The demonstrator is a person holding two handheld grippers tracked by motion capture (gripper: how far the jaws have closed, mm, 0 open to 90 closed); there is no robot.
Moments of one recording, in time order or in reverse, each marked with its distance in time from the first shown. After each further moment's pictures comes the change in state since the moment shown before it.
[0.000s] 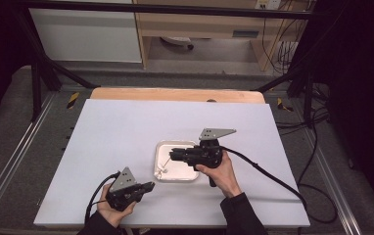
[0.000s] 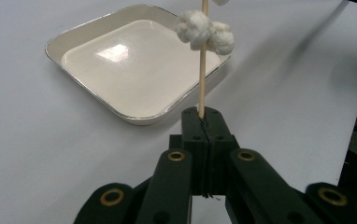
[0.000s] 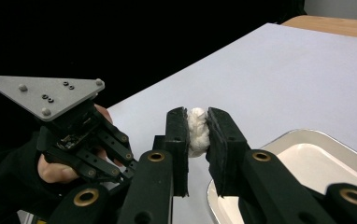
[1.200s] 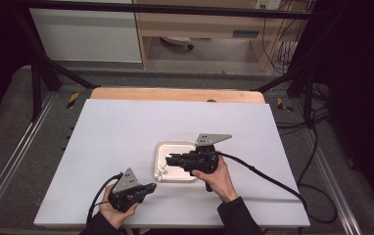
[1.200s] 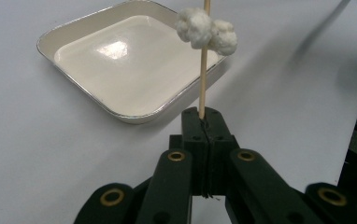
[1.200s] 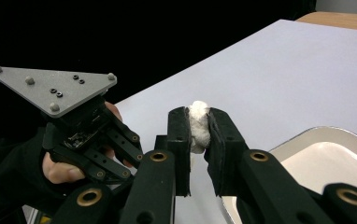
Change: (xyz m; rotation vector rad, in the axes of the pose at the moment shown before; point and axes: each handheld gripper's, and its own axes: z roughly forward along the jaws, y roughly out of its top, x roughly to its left) left arm -0.004 0.000 0.004 0.012 0.004 -0.006; right arm 0.008 -0.011 0.010 -0.002 0.026 -0.012
